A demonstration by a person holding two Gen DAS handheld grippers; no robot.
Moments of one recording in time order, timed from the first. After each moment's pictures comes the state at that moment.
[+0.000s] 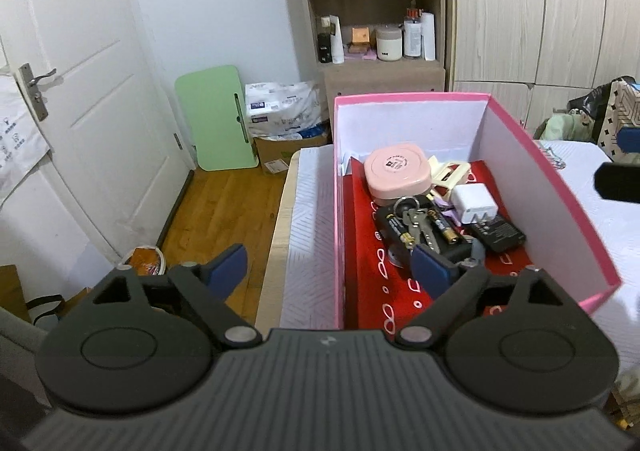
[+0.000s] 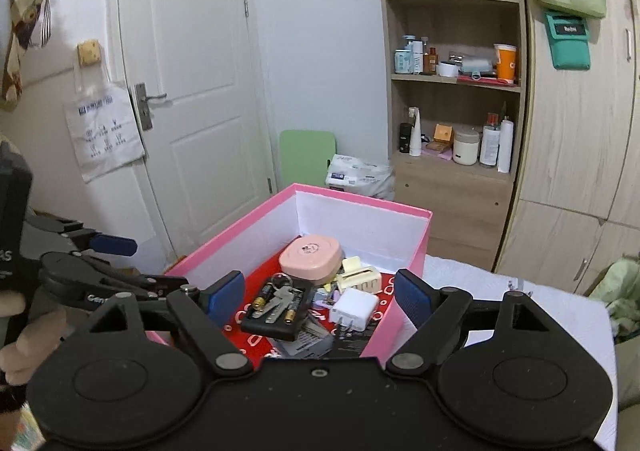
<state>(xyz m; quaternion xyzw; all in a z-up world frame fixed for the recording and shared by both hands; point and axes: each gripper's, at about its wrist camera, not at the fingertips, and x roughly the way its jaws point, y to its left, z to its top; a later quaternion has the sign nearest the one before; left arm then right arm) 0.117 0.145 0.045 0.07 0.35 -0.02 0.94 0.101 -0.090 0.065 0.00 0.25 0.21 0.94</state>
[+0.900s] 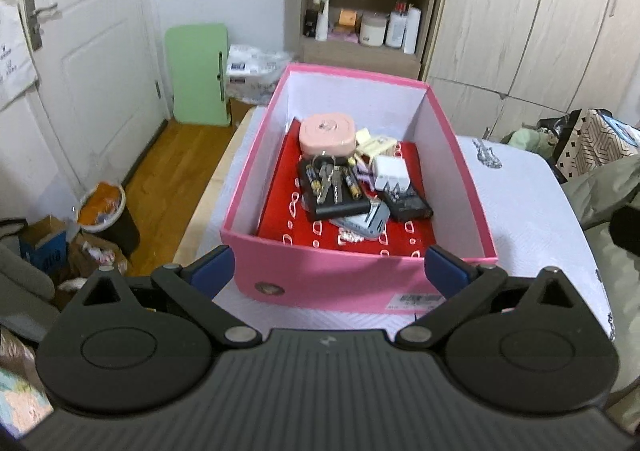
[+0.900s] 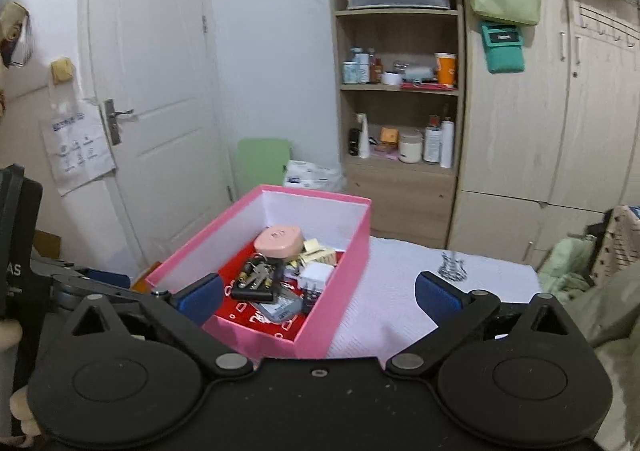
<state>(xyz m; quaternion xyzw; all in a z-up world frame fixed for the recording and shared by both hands) 0.060 0.103 0.052 -0.03 0.39 -0.03 0.92 0.011 -0.113 0.091 0.00 0.24 0.13 0.96</state>
